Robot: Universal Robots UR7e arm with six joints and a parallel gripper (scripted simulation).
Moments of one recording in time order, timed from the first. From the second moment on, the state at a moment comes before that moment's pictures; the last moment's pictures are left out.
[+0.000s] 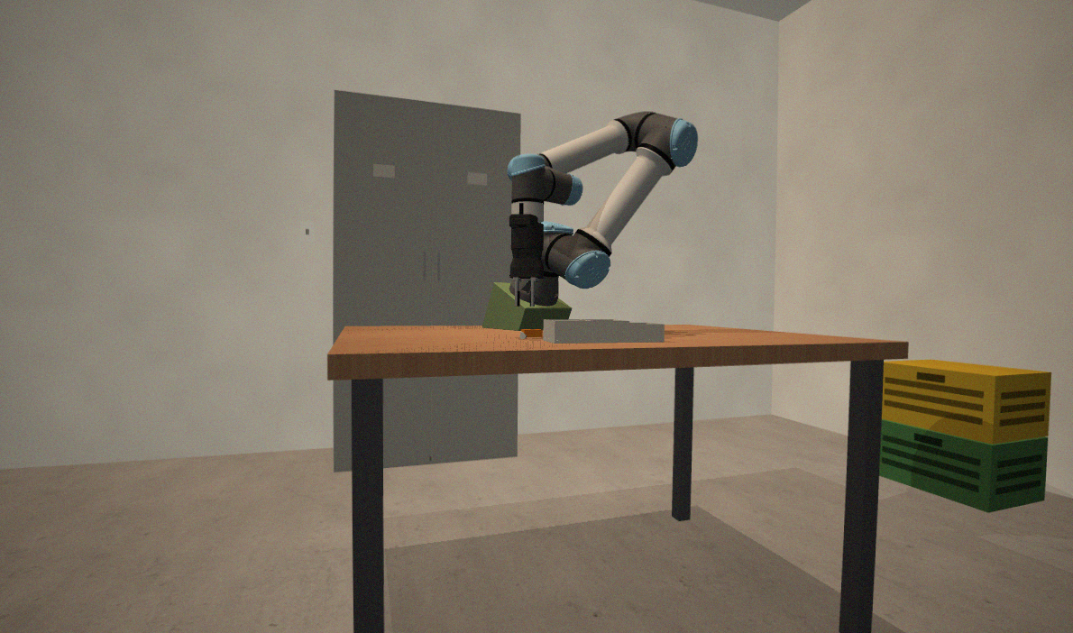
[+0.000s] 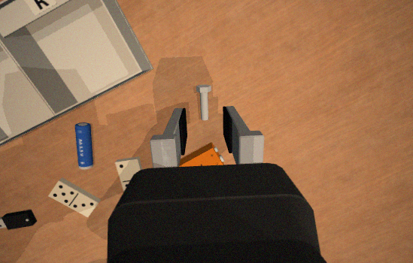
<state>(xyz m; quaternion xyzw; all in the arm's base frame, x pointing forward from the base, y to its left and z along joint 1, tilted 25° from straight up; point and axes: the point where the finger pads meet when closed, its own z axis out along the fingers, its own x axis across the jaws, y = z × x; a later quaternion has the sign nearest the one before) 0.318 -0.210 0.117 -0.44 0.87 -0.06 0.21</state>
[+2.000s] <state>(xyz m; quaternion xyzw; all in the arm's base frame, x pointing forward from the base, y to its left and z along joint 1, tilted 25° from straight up) 0.350 -0.210 0.055 -0.44 0.87 -0.06 0.21</state>
